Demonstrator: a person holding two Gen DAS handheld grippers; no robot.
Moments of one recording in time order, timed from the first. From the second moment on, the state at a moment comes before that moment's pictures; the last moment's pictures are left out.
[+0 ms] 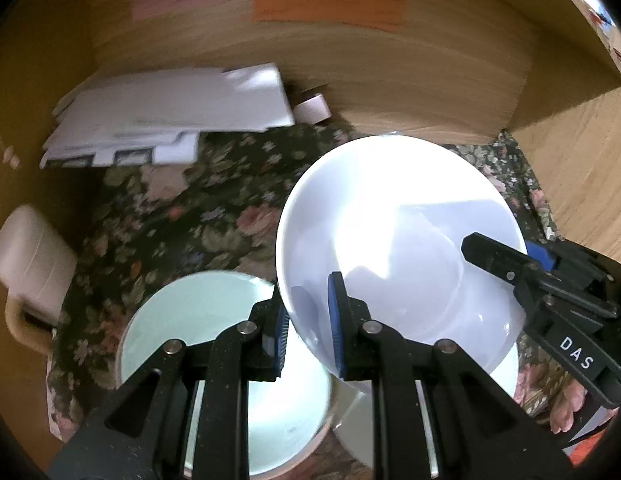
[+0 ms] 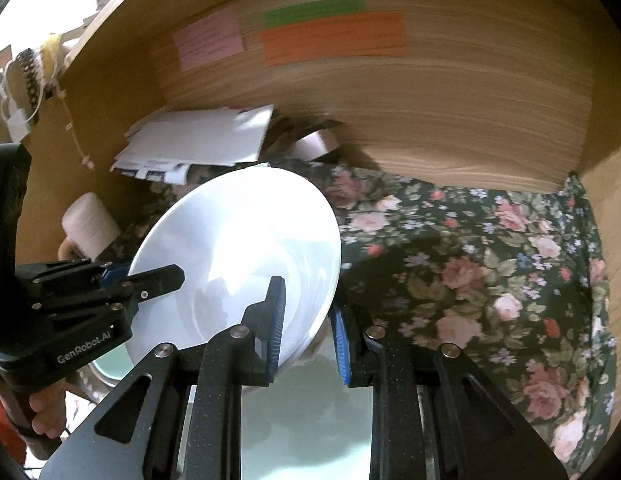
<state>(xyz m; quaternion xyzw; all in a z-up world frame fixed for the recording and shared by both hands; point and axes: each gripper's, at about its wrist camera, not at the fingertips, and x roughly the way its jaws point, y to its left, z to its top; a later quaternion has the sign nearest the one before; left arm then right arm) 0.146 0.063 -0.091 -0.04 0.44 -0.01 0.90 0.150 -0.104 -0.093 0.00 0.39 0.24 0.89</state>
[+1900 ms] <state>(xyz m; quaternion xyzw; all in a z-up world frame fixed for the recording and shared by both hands) 0.098 0.163 -0.117 -0.08 0.46 0.07 0.88 0.133 0.010 -0.130 -0.09 0.43 0.33 0.84</state>
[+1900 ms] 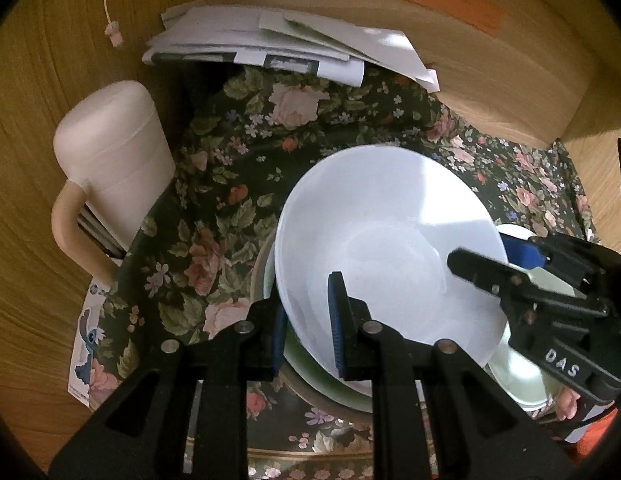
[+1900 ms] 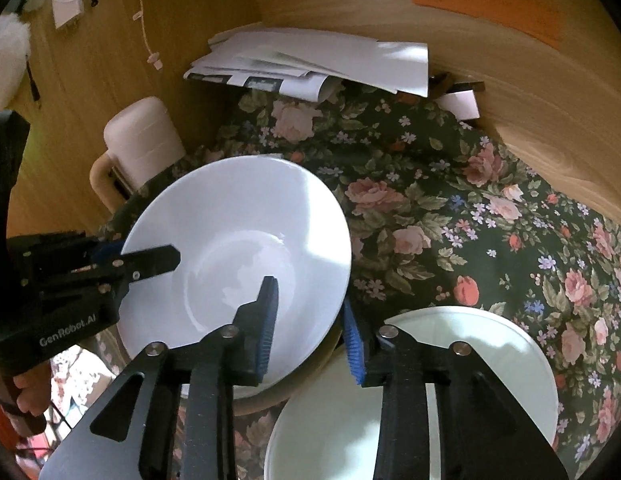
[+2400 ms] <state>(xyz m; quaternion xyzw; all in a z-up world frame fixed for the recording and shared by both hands) 0.094 0.152 -0.100 -0.03 0.40 0.10 0.91 0.128 0.004 -0.124 -0.09 0.42 0.33 0.84</state>
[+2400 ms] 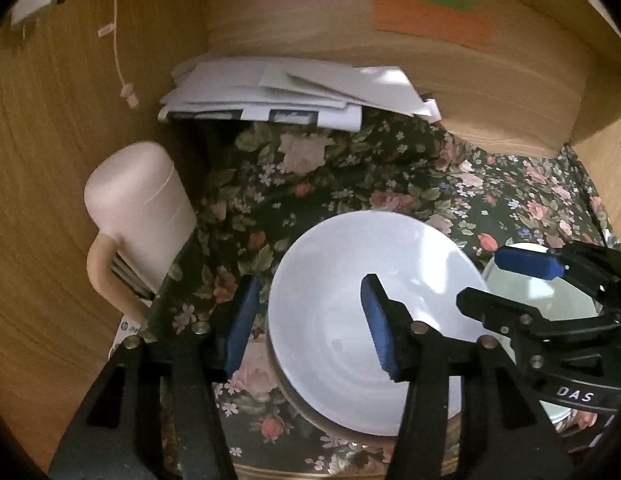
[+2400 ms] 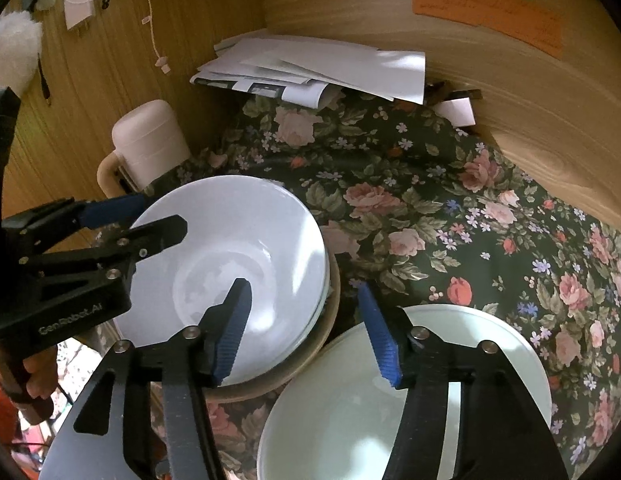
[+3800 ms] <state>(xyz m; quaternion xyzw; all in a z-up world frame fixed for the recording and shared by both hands) 0.092 0.182 -0.153 -0.16 0.49 0.00 0.86 0.164 0.029 -0.164 -0.08 0.52 0.37 0.76</state>
